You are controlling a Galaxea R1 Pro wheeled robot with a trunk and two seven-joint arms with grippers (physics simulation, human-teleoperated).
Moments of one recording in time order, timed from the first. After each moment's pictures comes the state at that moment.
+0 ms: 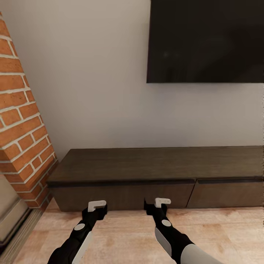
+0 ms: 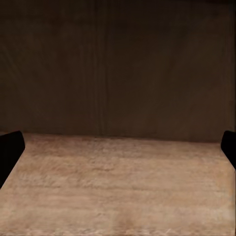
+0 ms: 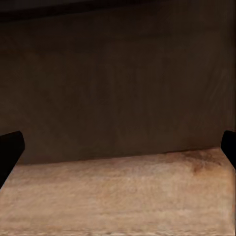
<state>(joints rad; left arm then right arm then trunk) -0.36 -0.02 -0.19 -0.88 0.22 0.13 0.17 -0.60 0.12 0.46 -0.39 -0.43 -0.21 -0.23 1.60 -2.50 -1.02</state>
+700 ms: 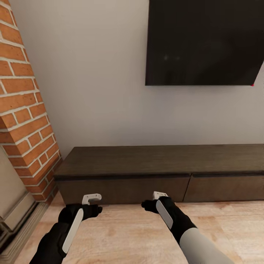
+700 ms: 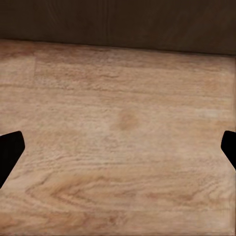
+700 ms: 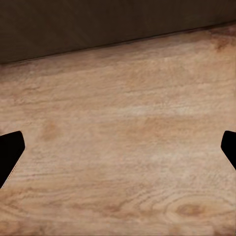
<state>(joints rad) -0.36 -0.02 -0.05 -1.27 0.23 0.92 0.17 -0.65 0.12 0.23 -0.65 -0.47 0.61 -0.23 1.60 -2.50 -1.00</state>
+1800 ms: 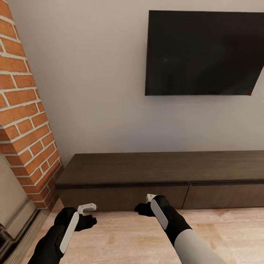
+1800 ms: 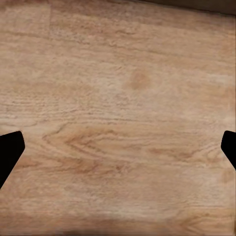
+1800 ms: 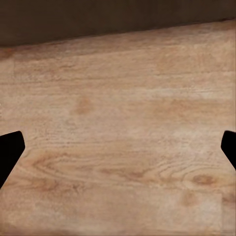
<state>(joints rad) -0.37 -0.01 0.04 -1.15 0.23 1.03 0.17 -0.63 0.17 0.23 -0.70 -0.47 0.76 -0.24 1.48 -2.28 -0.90</state>
